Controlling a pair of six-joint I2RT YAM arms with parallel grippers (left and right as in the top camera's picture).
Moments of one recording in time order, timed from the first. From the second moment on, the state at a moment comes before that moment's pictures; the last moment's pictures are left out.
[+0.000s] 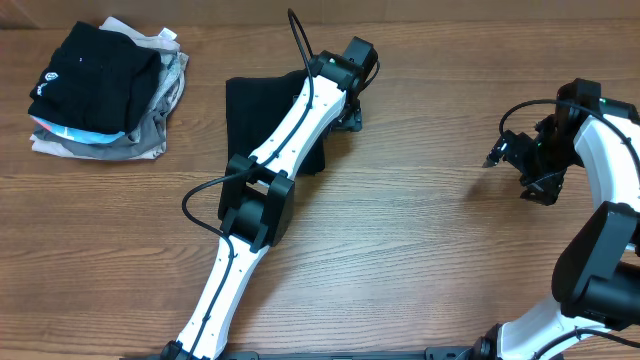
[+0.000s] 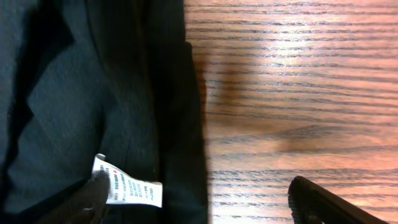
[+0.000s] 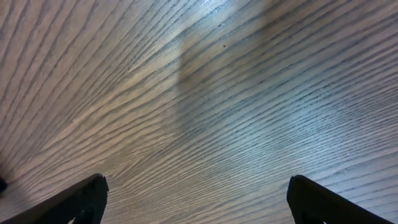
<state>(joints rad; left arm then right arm) -0.52 2.62 2.48 -1.28 -0.27 -0.55 -0.30 1.85 1.43 -1.17 -0.21 0.33</state>
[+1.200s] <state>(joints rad) -0.52 2.59 2.31 -1.19 -0.40 -0.41 -0.30 1.85 1.43 -1.16 -0.21 0.33</state>
